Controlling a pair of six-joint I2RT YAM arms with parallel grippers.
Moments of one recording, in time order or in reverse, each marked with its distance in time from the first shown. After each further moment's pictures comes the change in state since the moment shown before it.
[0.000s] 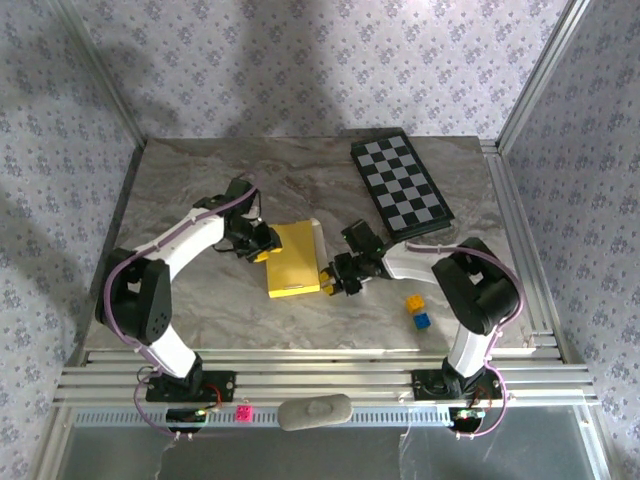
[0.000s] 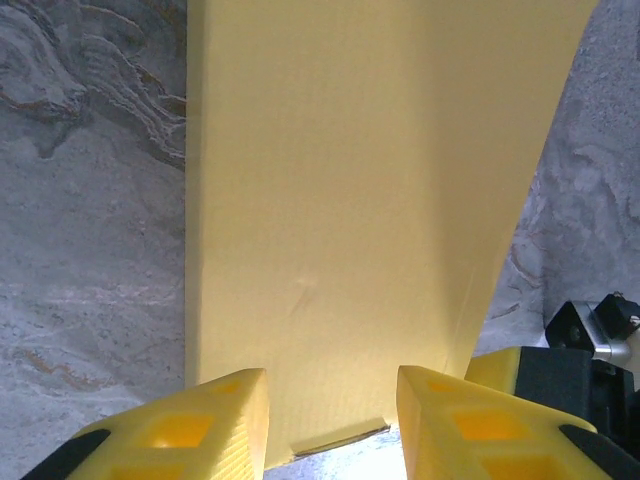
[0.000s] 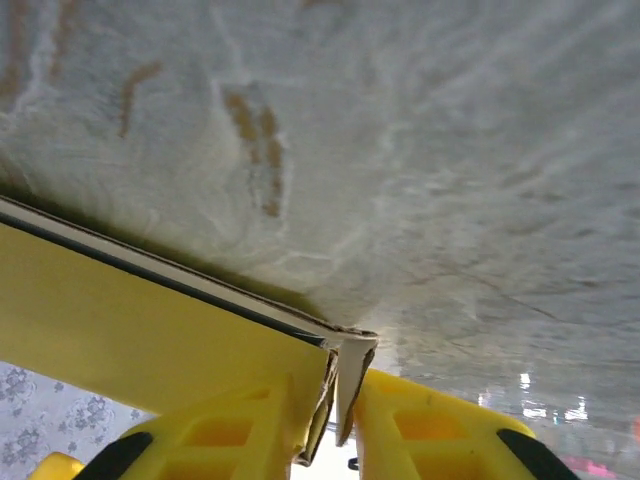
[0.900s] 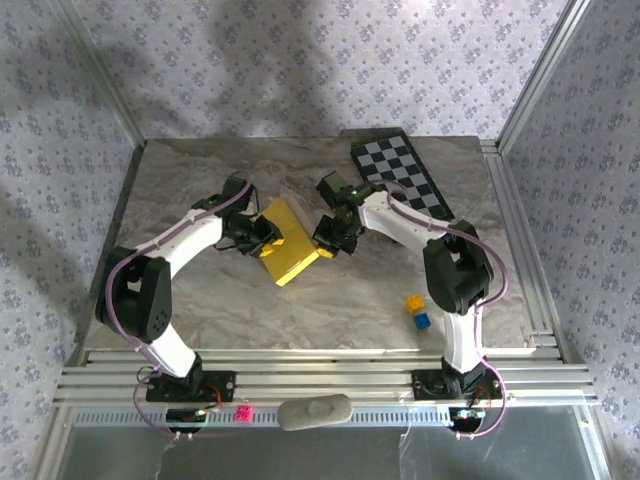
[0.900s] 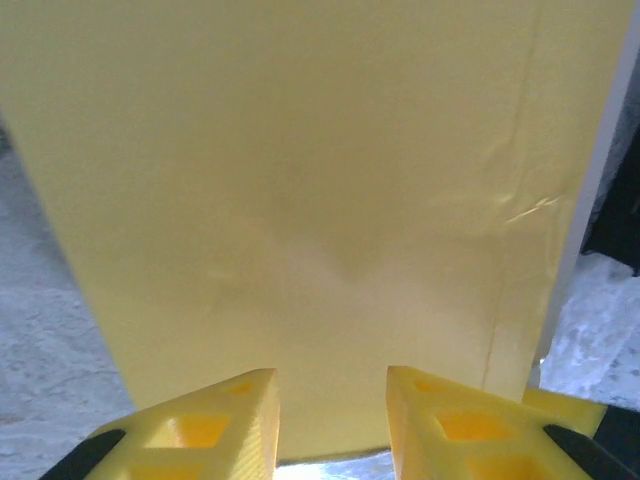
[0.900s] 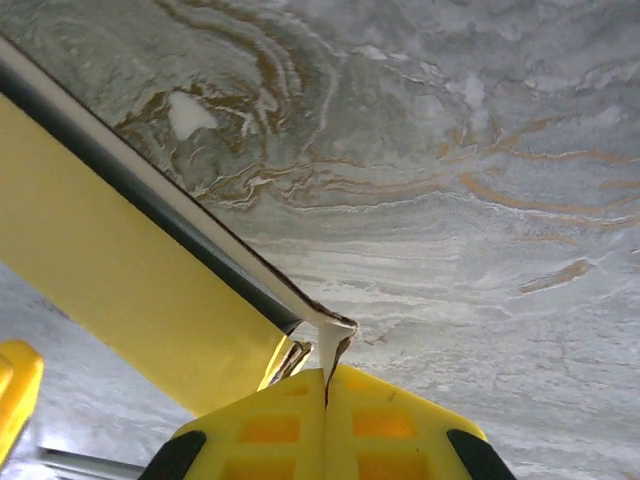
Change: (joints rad) left arm 0.018 0.008 -0.027 0.145 0.069 -0.189; right arm 0.005 0.191 0.705 -0.765 0.264 -0.826
